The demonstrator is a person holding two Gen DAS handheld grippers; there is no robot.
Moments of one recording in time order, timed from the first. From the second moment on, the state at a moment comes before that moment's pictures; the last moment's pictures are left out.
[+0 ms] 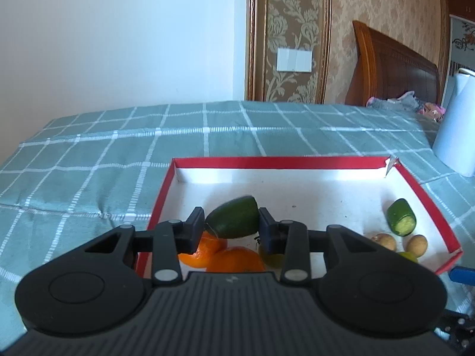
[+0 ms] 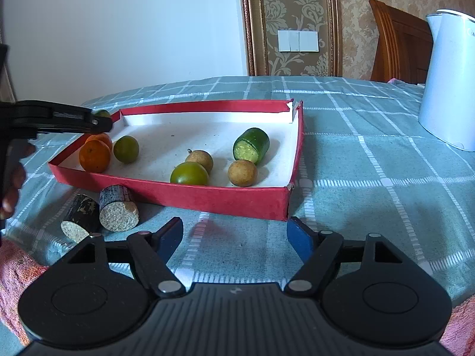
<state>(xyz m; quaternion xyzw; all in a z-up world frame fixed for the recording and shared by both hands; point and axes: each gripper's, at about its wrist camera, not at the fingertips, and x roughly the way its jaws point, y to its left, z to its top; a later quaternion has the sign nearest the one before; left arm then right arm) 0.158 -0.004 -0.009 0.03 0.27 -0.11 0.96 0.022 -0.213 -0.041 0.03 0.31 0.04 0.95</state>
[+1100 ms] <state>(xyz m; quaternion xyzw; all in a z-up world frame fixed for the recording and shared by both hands) 0.116 0.016 -0.010 0.01 0.22 -0.07 0.97 0.023 -0.210 -0.042 0.03 0.32 0.04 0.95</state>
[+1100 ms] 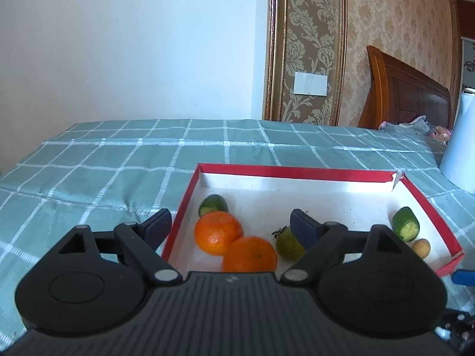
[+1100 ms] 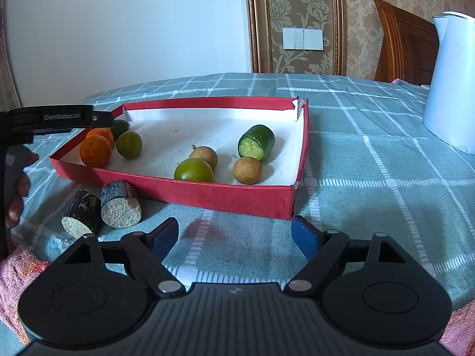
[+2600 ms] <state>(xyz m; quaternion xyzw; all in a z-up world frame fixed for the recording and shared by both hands) 0.047 0.072 -0.045 -0.03 0.31 -0.04 0.95 0.009 -0.189 -0.028 0.07 0.28 0.12 0.95</state>
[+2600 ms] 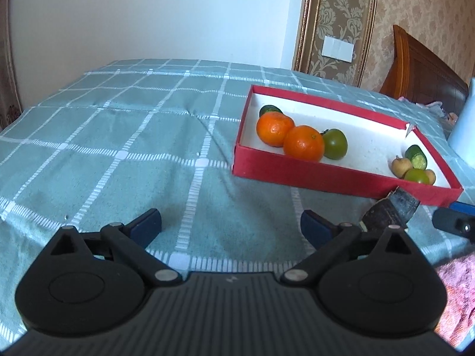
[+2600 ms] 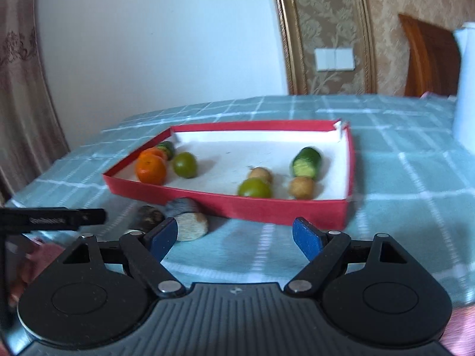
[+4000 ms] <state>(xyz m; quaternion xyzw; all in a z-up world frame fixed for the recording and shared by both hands) 0.051 0.063 -0.048 0.01 0.32 -0.03 0.95 0.034 -0.133 -0.037 -0.01 0.30 0.15 0.94</state>
